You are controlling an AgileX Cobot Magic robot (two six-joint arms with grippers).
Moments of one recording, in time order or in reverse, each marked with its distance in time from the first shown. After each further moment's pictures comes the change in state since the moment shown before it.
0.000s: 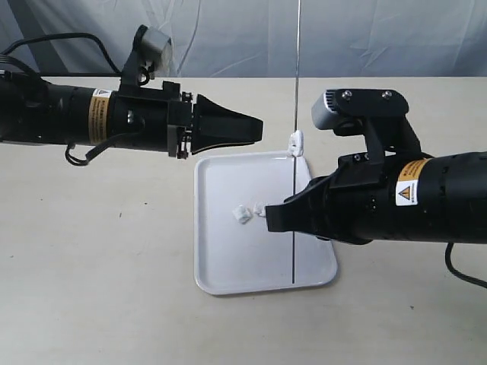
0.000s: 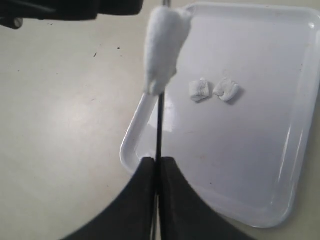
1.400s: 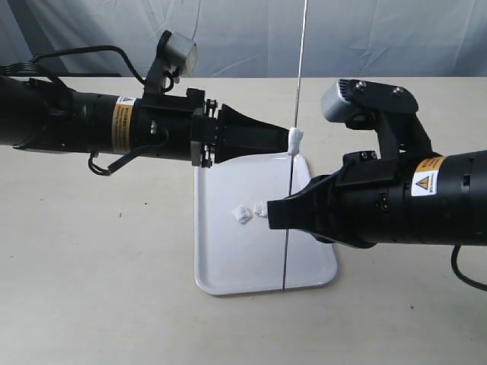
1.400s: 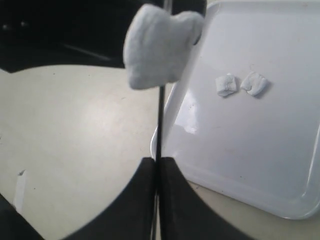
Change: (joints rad) left arm -0.091 0.008 0.000 -0.061 -0.005 0.081; right arm 0.000 -0.057 0.000 0.229 0.039 -0.165
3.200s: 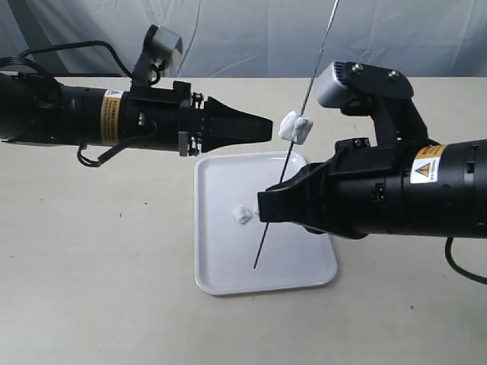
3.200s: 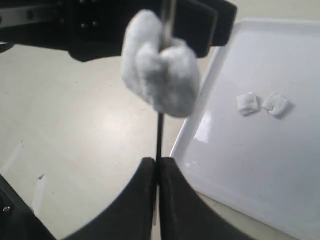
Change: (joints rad) left arm 0.059 0.008 -0.015 0.023 0.005 0.004; right arm 0.019 -0.010 -0.028 0.059 -0.018 -0.075
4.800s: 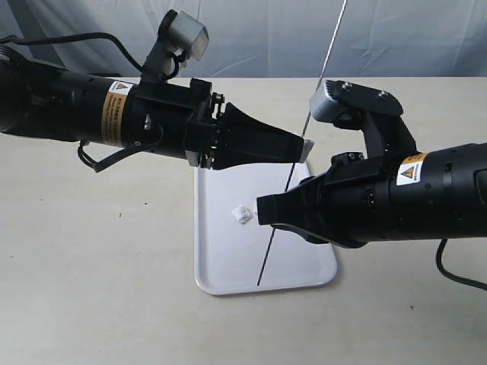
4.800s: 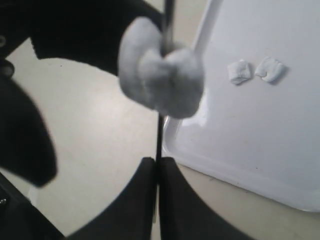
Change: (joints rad) left arm -0.106 -0.115 -0.006 0.091 -0.002 -0.052; right arm -0.040 0.058 0.000 0.083 0.061 -0.027
